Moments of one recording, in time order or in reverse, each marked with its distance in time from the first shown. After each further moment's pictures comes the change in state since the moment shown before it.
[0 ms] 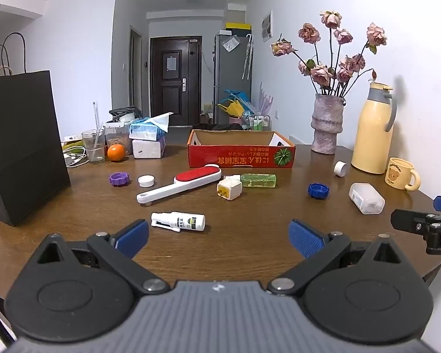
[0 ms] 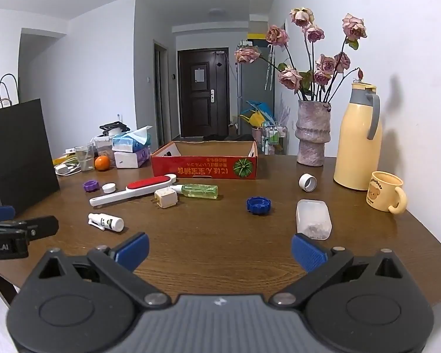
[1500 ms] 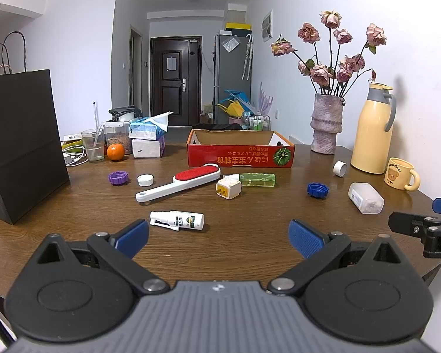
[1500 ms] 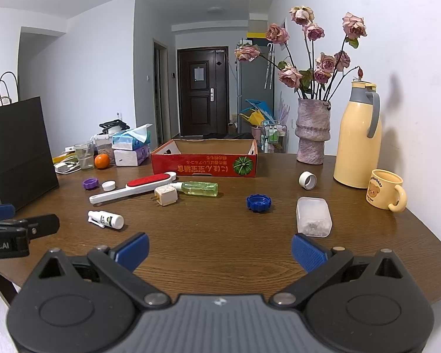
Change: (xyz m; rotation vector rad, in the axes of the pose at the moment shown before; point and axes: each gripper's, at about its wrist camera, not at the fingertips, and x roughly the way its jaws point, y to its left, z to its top) left arm -0.001 0.013 0.002 -0.012 0.005 -0.004; right arm -0.001 -0.002 -0.003 0.001 -0.001 0.000
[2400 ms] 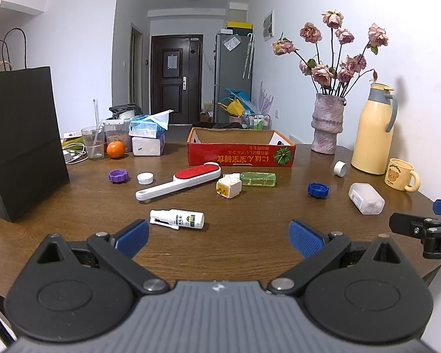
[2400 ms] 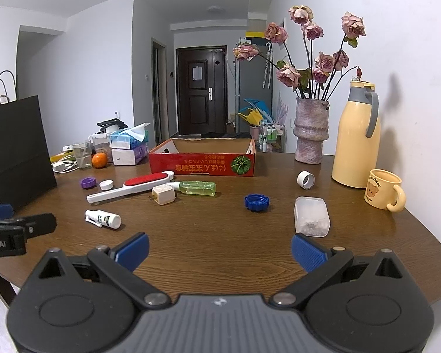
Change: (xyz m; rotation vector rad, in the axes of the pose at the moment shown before) left arm 0.002 -0.004 0.001 -0.004 0.006 0.002; right arm 0.002 0.001 0.000 -0.003 0.007 -0.009
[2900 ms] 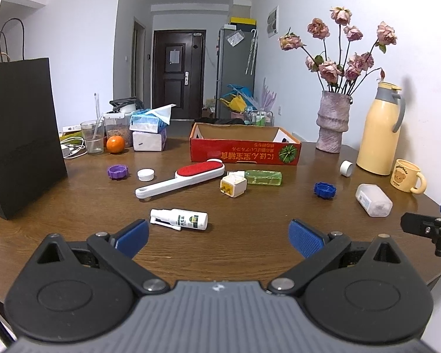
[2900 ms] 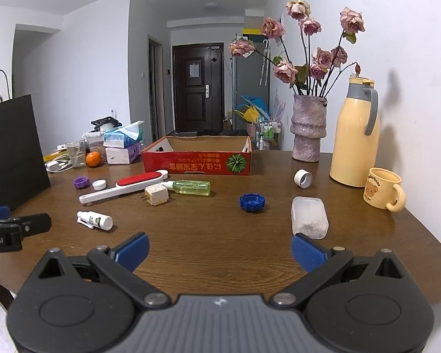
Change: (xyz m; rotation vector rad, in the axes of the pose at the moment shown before) left arm 0.025 0.007 0.004 -0.021 0.022 0.003; right arm 0.016 -0.004 0.005 0.006 0.016 -0.014
